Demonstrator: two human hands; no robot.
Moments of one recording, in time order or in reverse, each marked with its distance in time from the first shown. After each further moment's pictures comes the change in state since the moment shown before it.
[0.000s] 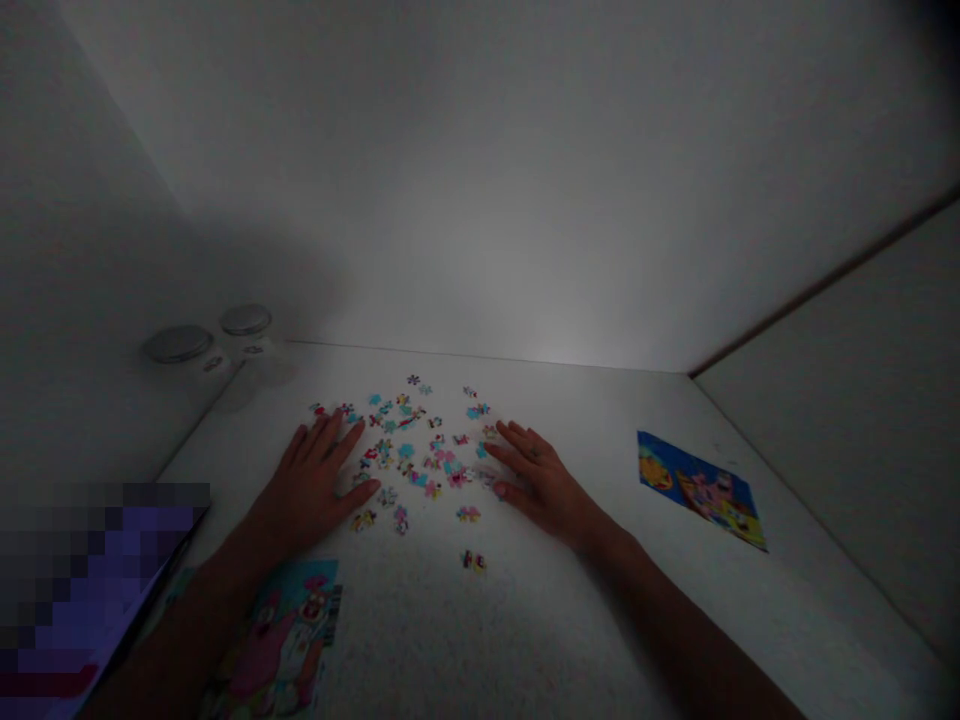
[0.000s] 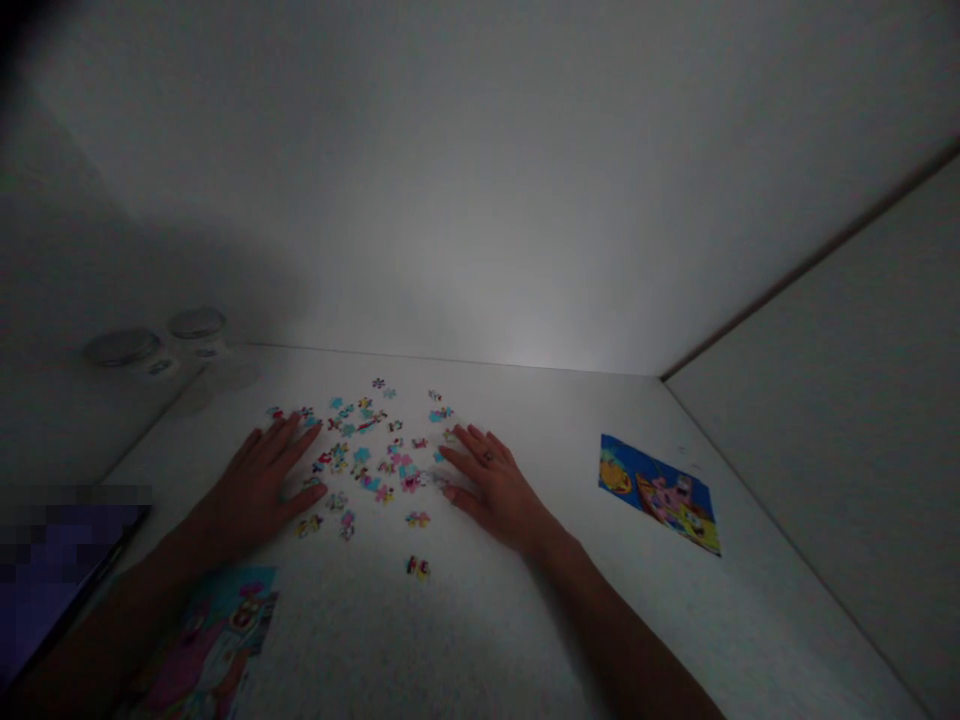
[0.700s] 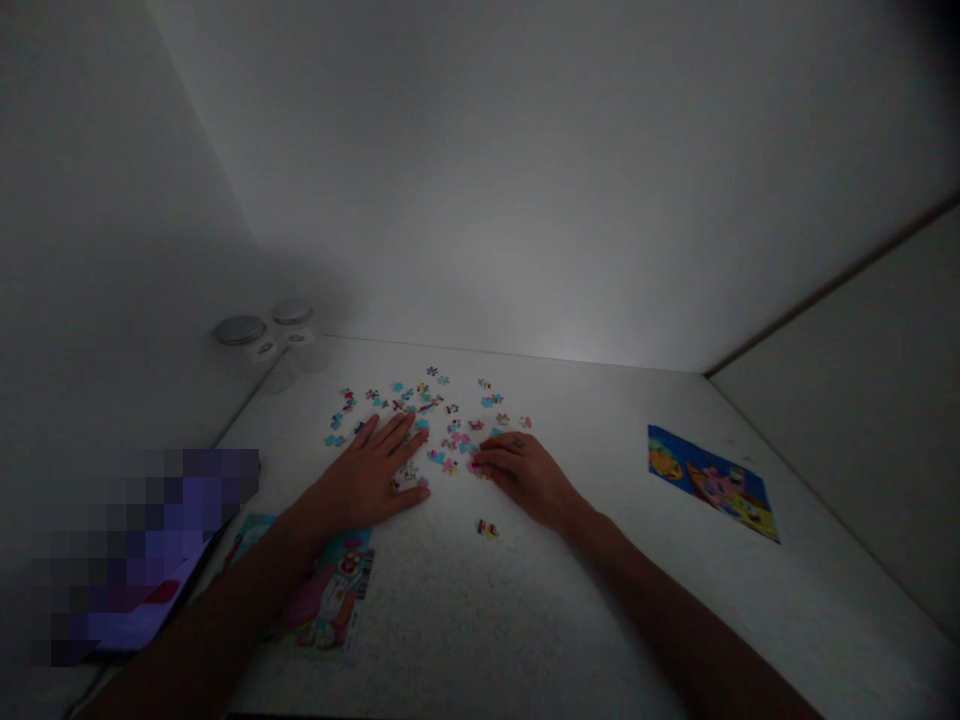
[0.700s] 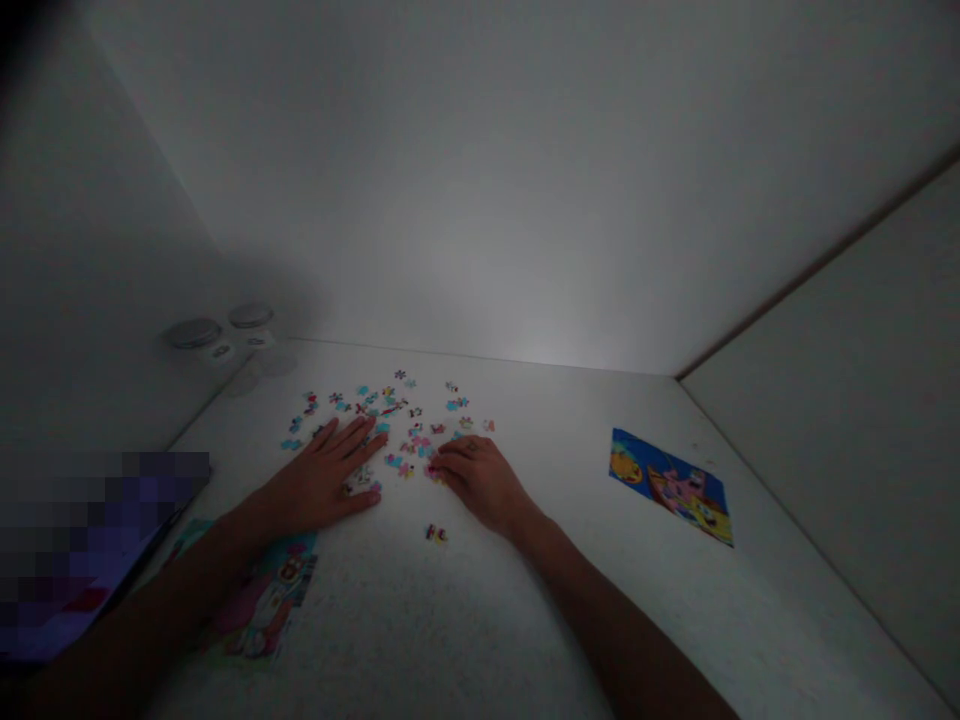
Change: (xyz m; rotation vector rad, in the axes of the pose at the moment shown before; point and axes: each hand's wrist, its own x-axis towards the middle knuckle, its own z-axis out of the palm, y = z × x) left_hand 0.001 0.037 -0.017 -0.045 -0.193 0.236; right_hand 0.018 -0.038 0.010 0.078 0.087 -0.149
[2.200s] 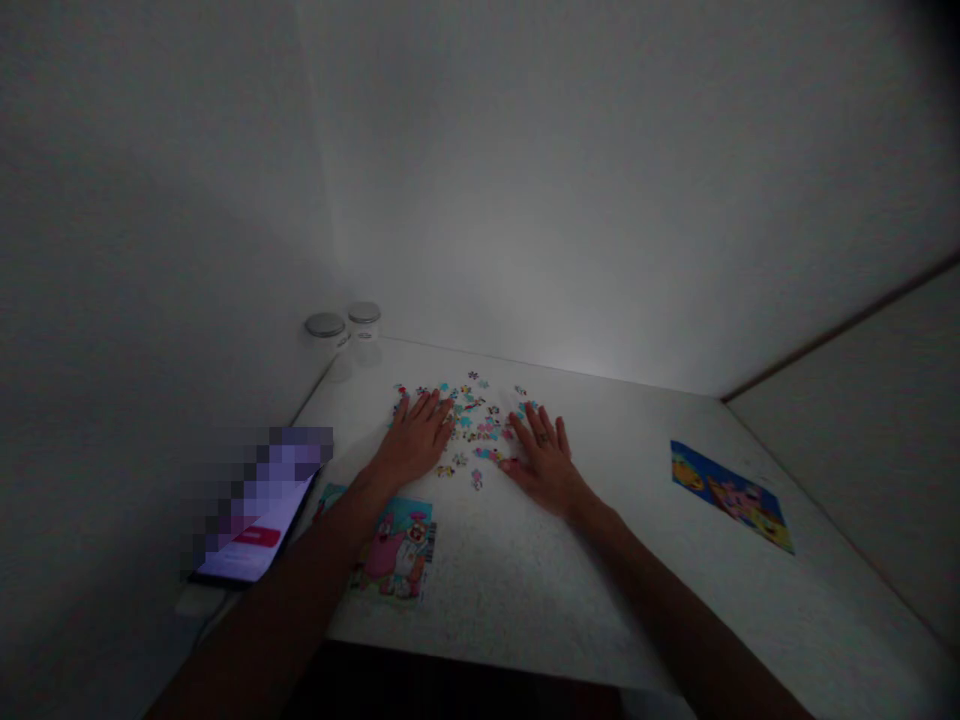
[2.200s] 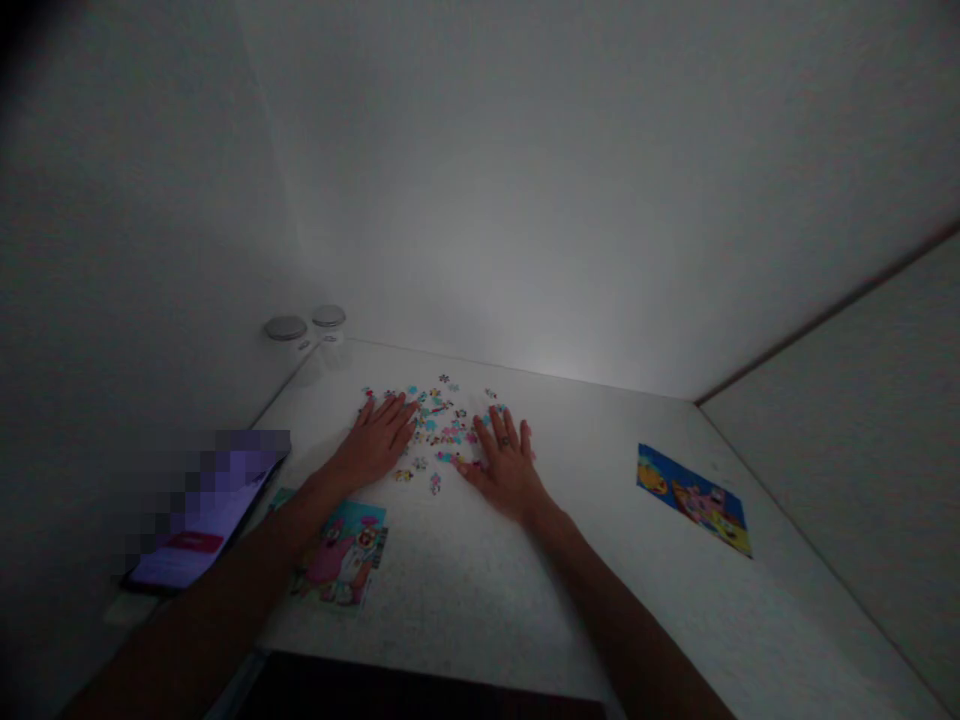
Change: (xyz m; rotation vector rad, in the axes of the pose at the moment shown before) left_hand 0.004 -0.016 -0.003 -0.083 0.136 -0.279; right_hand 0.011 -0.014 0.030 -0.310 -0.070 0.297
